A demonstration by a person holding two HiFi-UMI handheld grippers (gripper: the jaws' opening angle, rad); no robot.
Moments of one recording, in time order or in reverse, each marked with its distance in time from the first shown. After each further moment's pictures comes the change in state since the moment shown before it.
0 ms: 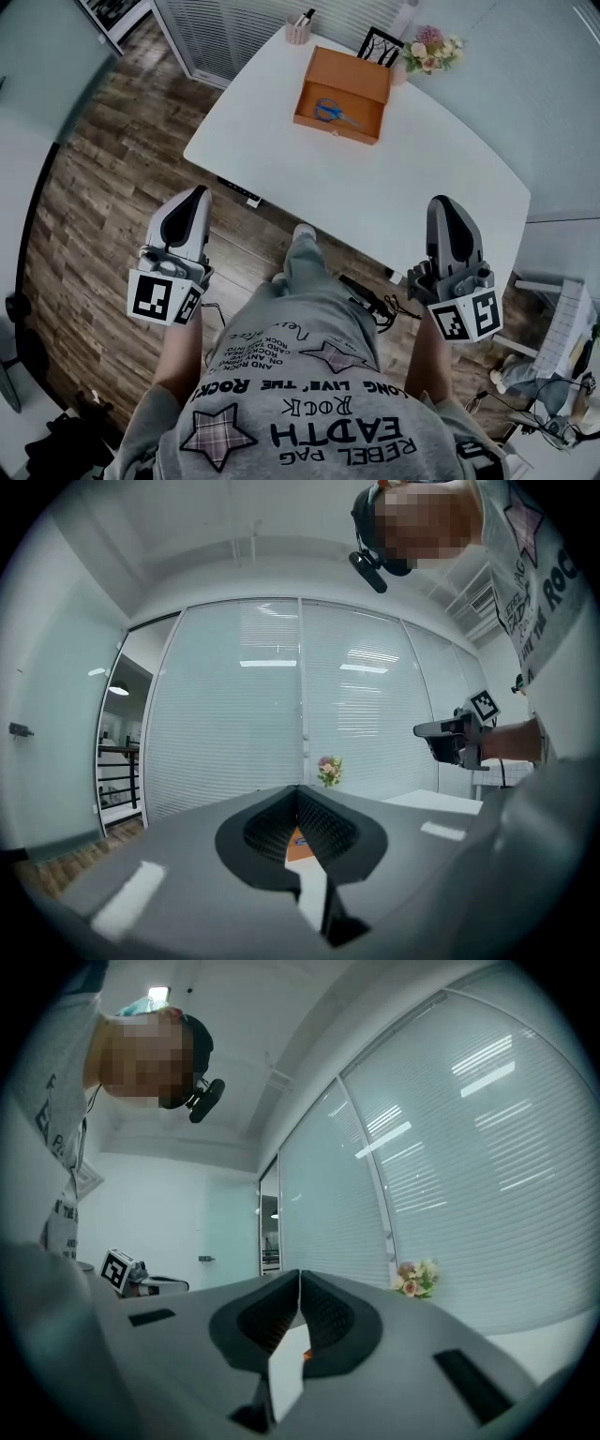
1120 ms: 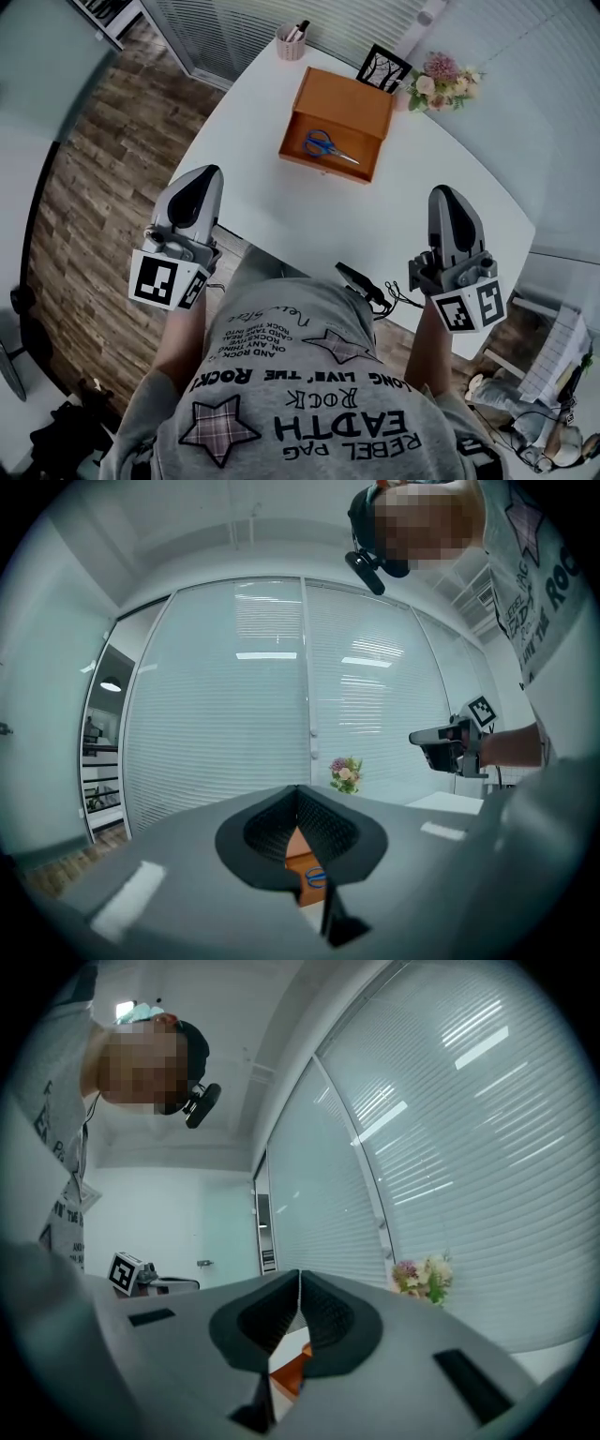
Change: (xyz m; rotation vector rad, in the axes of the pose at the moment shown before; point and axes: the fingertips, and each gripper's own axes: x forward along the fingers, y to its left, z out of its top) left arm 0.167 0.025 0.016 0.006 0.016 -0.013; right arm 0.118 -0.119 -0.010 0.077 0.022 0.062
